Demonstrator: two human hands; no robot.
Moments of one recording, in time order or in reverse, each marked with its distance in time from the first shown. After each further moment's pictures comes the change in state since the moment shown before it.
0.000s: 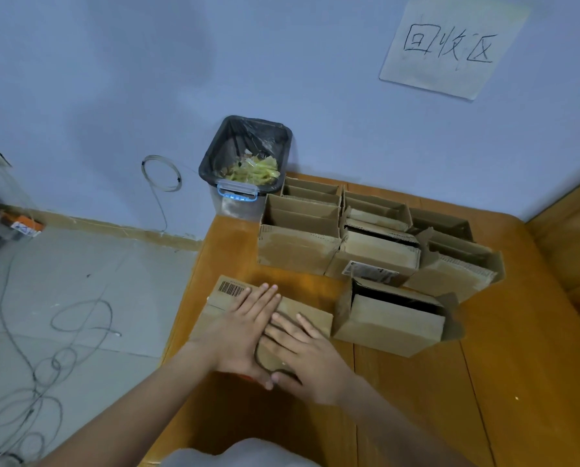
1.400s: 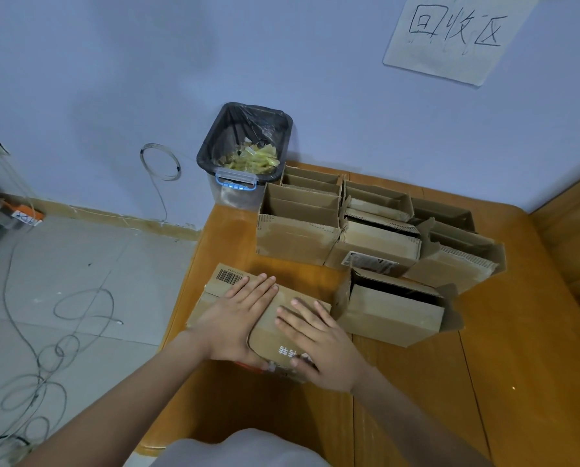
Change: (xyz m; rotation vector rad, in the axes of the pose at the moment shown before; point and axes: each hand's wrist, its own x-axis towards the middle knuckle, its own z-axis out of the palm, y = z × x) left_hand 0.000 -0.005 0.006 0.038 0.040 0.012; right_hand -0.021 0.024 0.009 0.043 0.151 0.002
